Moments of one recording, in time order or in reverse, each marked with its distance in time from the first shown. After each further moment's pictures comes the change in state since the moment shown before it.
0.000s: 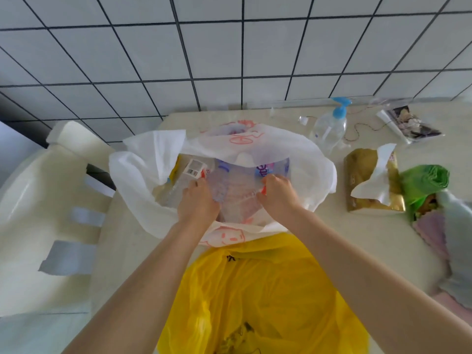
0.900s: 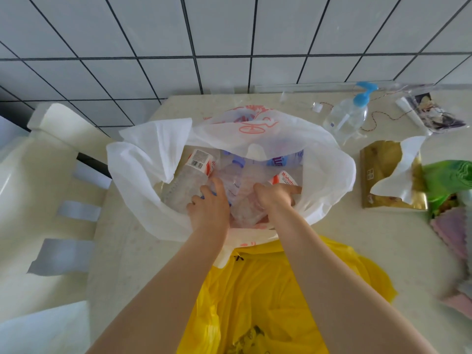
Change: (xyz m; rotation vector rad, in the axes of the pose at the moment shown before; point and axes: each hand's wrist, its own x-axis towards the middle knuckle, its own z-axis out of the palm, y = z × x) left_hand 0.002 -0.008 0.047 0.426 -0.012 0.032; right_hand 0.032 -0.025 0.051 0.678 -0.075 0.827
